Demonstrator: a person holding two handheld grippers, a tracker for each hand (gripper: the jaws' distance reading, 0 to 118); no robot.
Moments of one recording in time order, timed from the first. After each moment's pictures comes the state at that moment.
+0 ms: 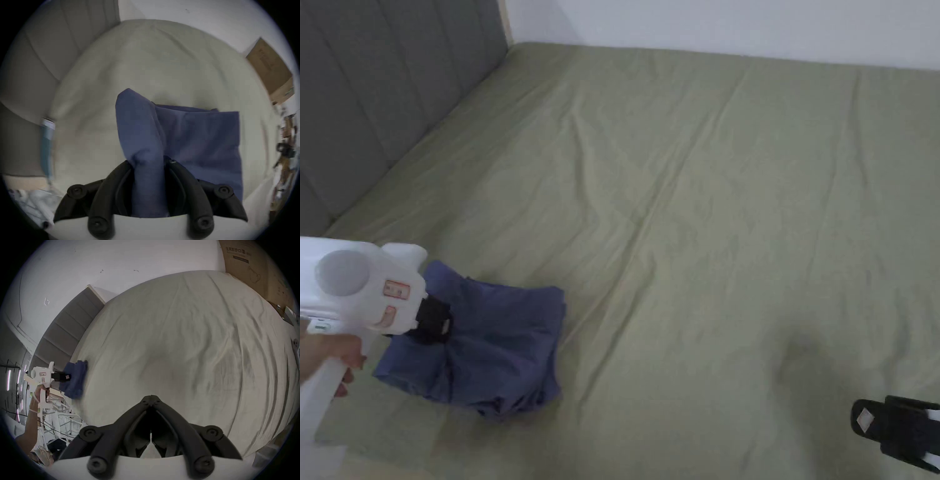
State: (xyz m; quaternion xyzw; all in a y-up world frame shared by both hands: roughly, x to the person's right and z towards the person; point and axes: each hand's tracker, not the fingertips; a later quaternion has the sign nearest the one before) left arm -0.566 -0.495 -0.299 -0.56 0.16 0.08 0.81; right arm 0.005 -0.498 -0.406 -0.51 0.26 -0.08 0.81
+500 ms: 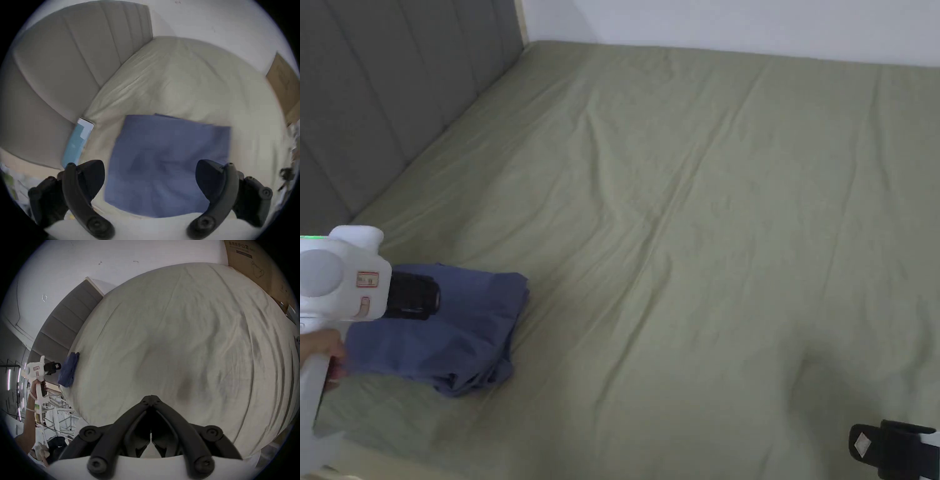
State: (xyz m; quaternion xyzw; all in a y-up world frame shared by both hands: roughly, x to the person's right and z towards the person) left arm -0.582 -0.473 -0.269 -0.47 0.25 0.13 0.83; right arm -0.011 -0.511 -0.394 -0.54 0.27 -0.06 0.80
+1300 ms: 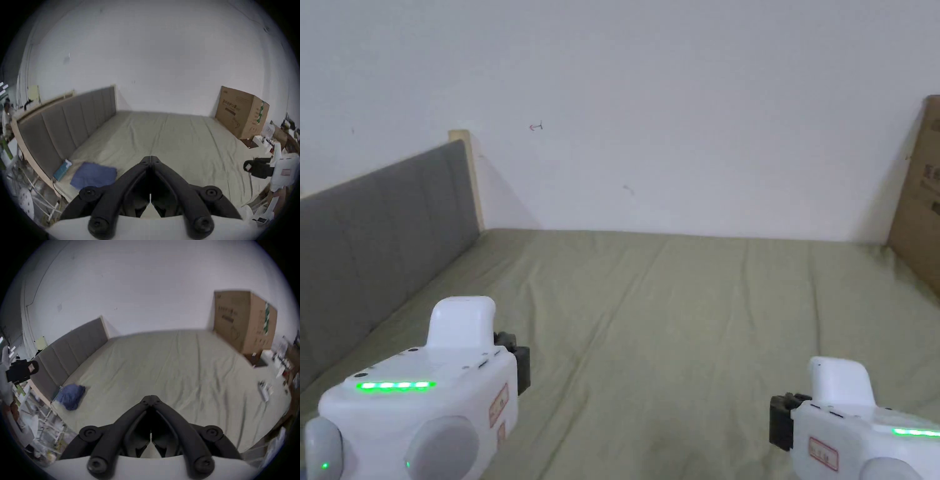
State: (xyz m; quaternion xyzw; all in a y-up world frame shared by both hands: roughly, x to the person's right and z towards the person) left arm -0.255 -0.298 -0.189 -0.17 0.18 0.03 0.97; right arm 0.030 -0.363 -0.318 -0.27 0.21 -0.01 0.94
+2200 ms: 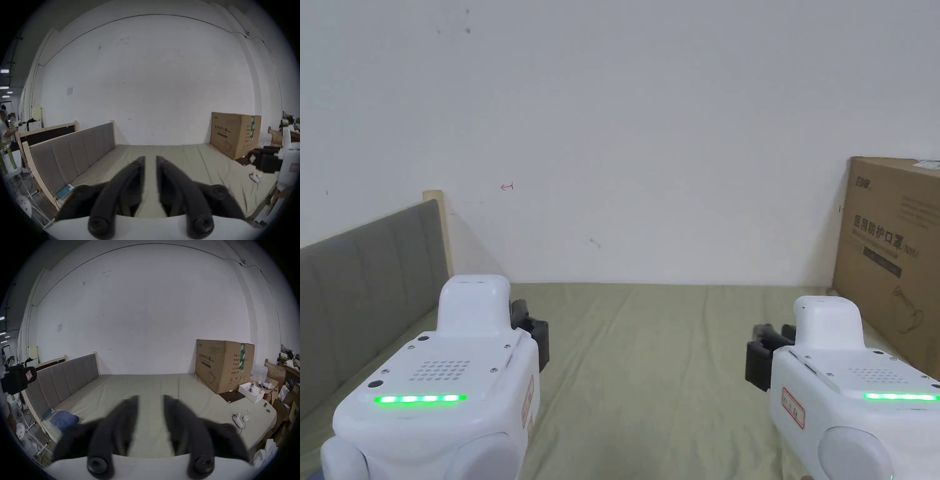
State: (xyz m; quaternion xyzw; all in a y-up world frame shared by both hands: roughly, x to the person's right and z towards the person) left arm -0.188 -0.253 -0.143 -0.02 0.18 0.00 0.98; right arm 0.058 -0.282 -0.254 -0.09 0.16 -0.01 0.98
